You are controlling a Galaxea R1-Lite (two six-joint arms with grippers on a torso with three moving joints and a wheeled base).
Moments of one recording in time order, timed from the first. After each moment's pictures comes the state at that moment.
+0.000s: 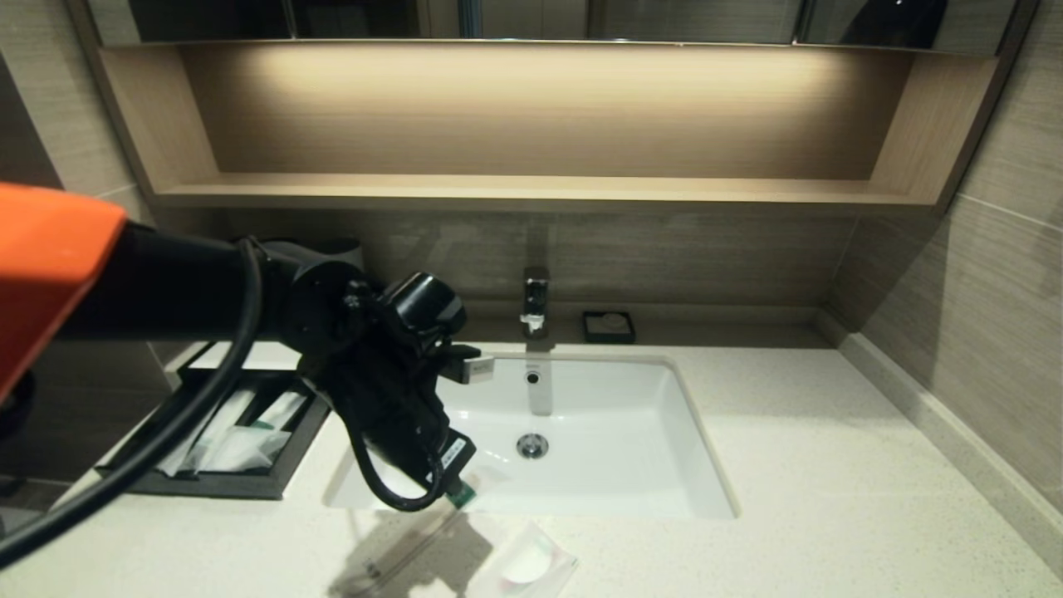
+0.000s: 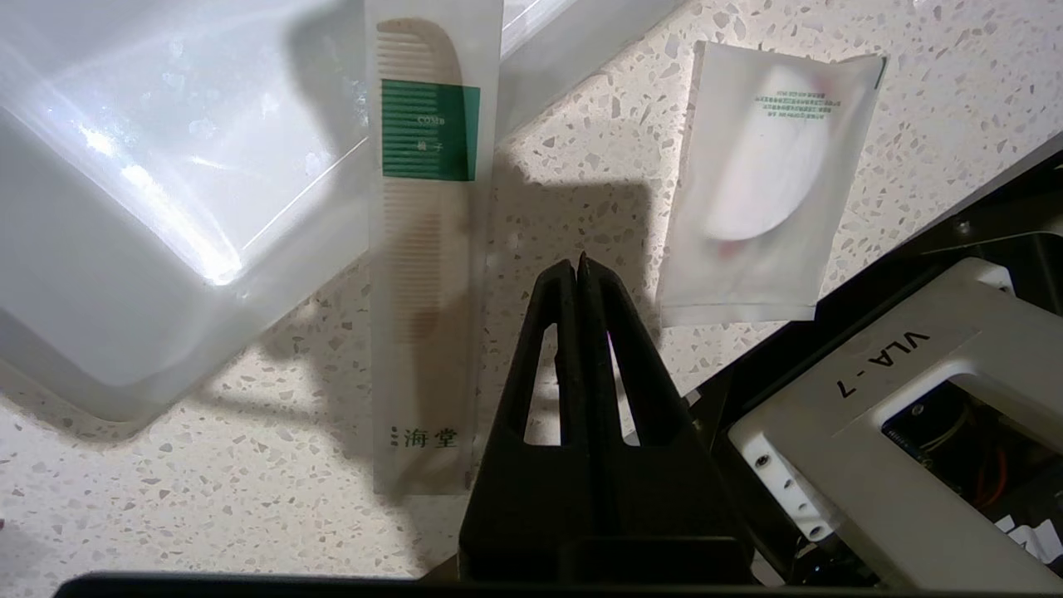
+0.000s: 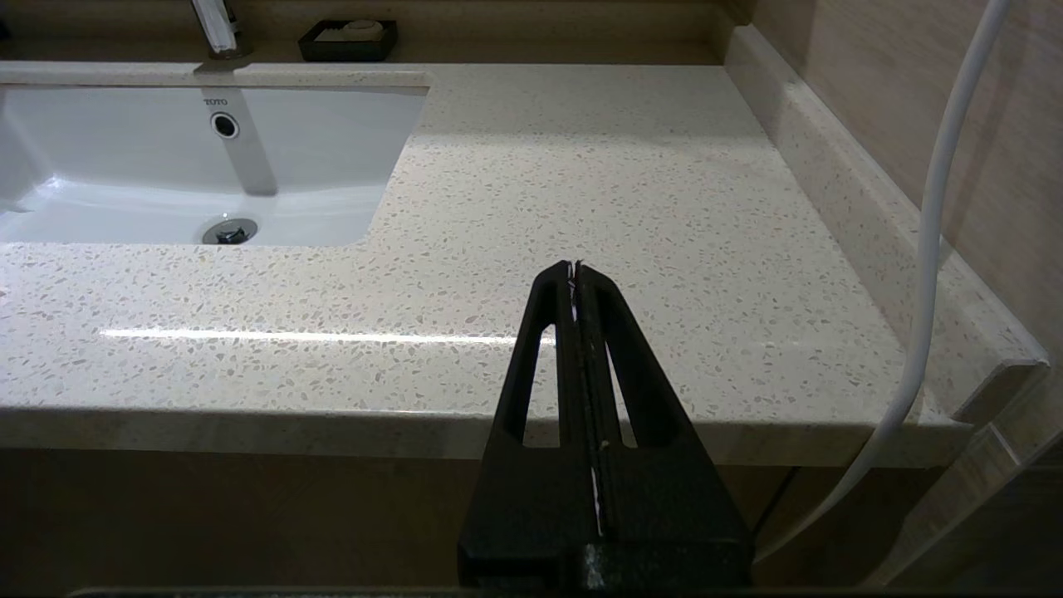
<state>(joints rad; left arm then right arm) -0.54 1.96 -1.45 0.75 -0.25 0.10 0.00 0.00 0.00 0.00 0.00 0.00</state>
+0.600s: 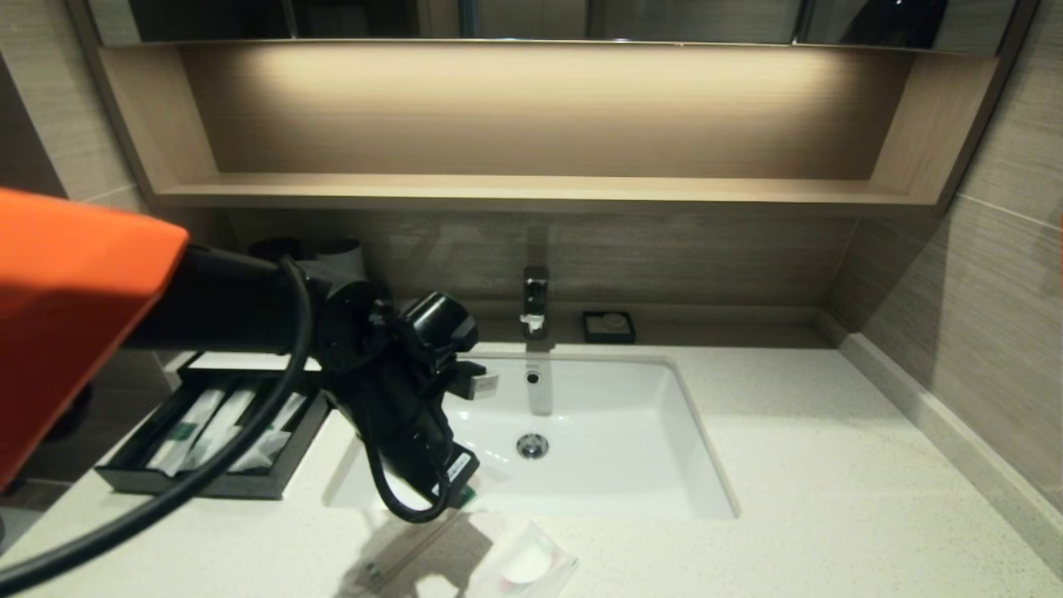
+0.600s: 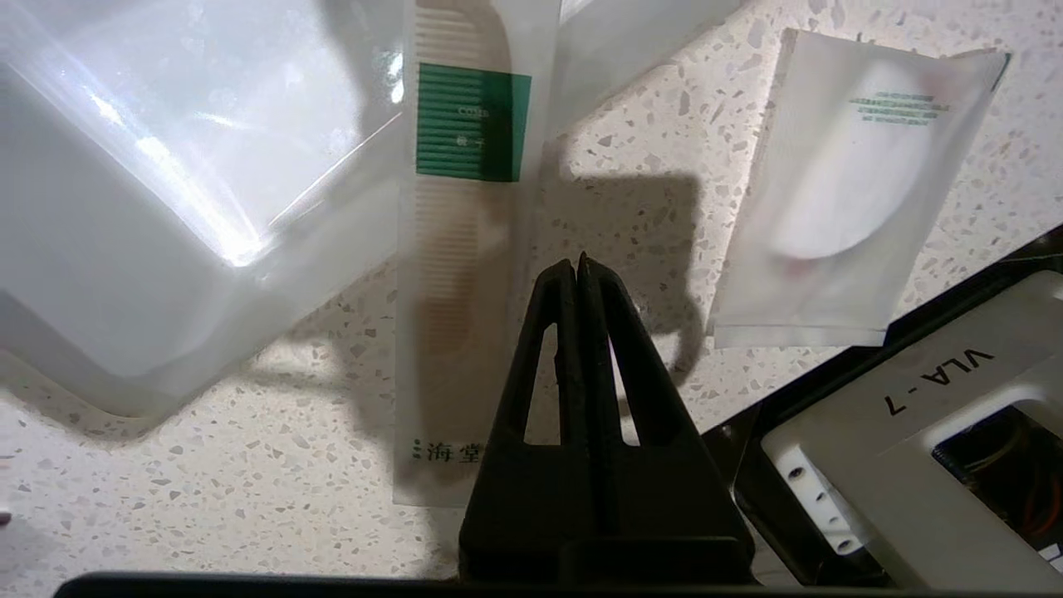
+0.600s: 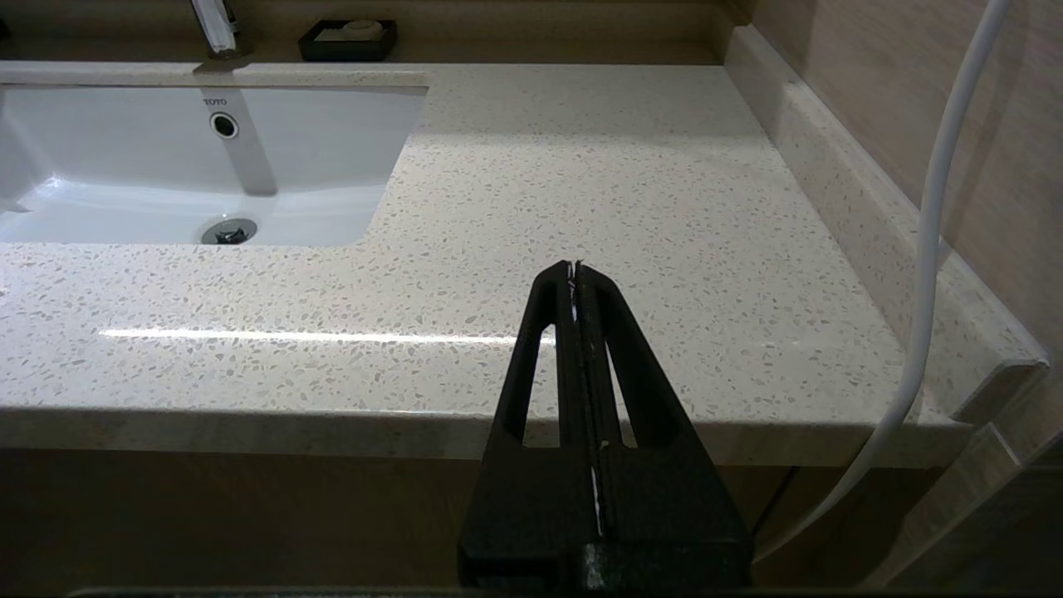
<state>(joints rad) -0.55 2.01 -1.45 0.75 -0.19 0.09 0.00 0.00 0.00 0.00 0.00 0.00</state>
